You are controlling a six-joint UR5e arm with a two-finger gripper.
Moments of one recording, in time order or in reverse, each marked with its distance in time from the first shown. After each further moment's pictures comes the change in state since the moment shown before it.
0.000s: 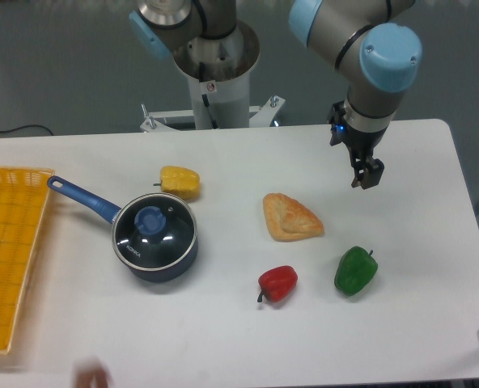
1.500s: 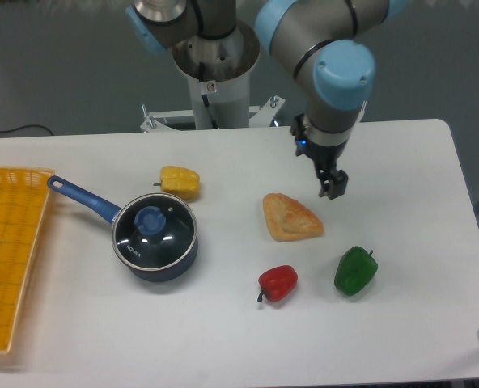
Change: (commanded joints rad) arm -0.139 0.035 -0.093 -0.002 -0.008 -0.264
